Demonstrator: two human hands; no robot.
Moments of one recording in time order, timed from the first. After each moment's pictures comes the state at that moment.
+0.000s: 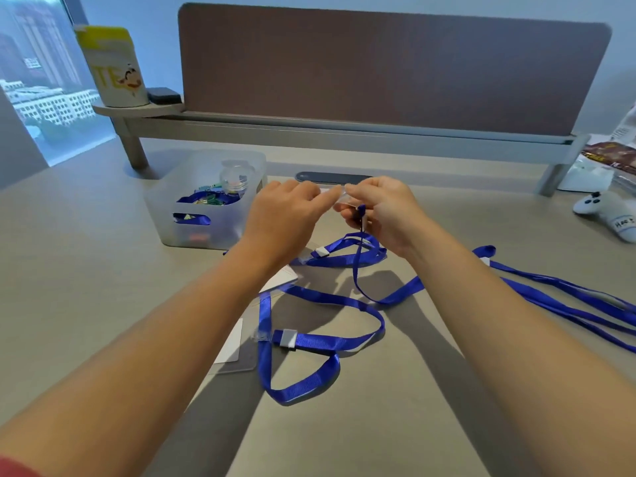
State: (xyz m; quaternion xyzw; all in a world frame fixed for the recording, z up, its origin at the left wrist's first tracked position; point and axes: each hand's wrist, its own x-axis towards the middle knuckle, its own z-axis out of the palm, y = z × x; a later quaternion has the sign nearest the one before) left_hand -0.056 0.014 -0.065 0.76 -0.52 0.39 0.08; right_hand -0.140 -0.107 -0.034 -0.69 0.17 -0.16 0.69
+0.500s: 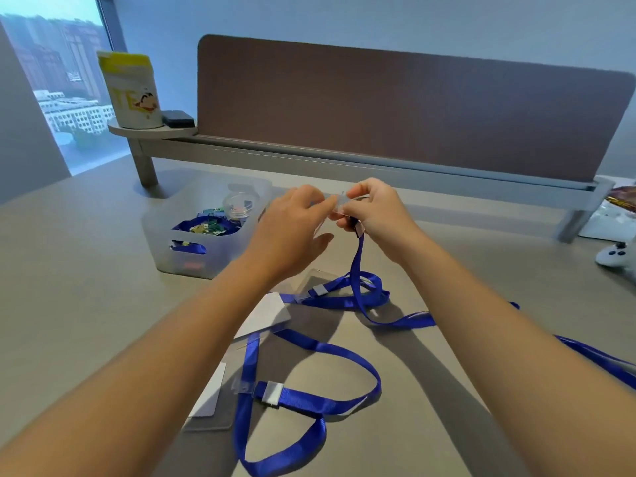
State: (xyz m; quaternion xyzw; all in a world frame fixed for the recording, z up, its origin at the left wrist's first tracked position) left_hand -0.038 -0.015 -0.048 0.83 -0.44 0.27 0.18; right_hand -0.090 -0.136 -0.019 -0.81 0.09 -0.18 0.55
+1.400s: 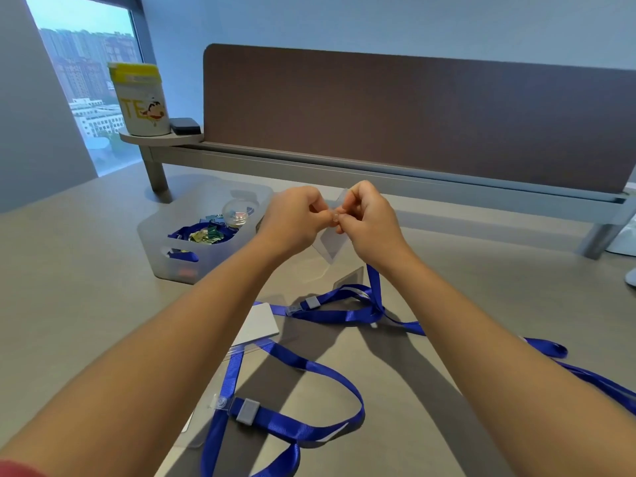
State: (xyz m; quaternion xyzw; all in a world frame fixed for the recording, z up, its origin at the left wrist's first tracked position) left_hand -0.028 -0.053 -0.025 0.86 -0.30 0.11 0.39; right_hand -0.080 -0.155 -0.034 -0.85 0.00 -0.27 0.46
